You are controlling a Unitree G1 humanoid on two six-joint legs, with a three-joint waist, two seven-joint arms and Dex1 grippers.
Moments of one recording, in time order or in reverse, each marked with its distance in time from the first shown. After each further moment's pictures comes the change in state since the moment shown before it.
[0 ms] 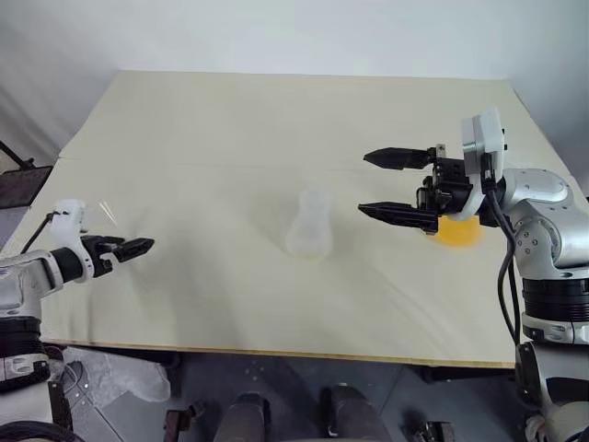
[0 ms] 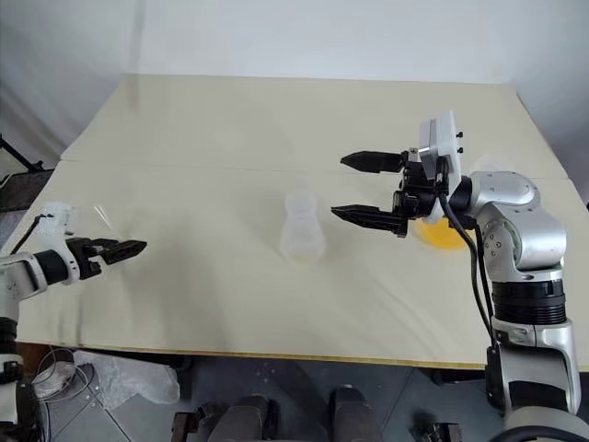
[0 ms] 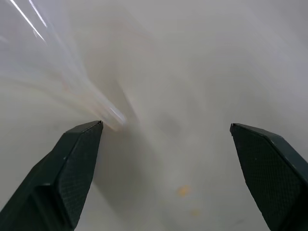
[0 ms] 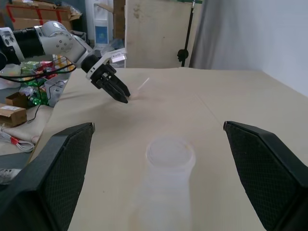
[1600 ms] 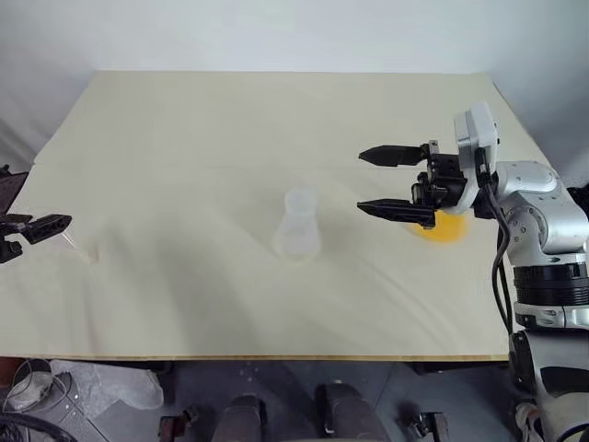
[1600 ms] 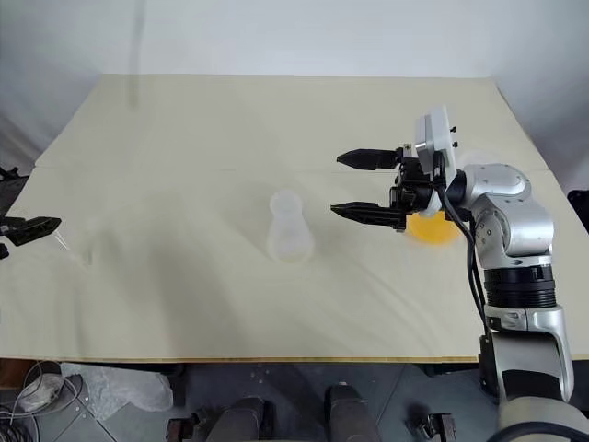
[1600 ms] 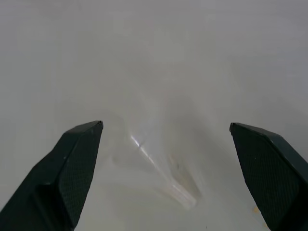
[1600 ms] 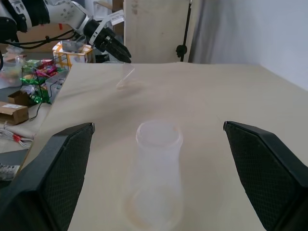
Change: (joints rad) left arm -0.104 0.342 -0.005 0.412 -0.002 -0.229 -0.104; right arm -0.059 0.015 0.033 0.120 -0.026 -0.055 0.077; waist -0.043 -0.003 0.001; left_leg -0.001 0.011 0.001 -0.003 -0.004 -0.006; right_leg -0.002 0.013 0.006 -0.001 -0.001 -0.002
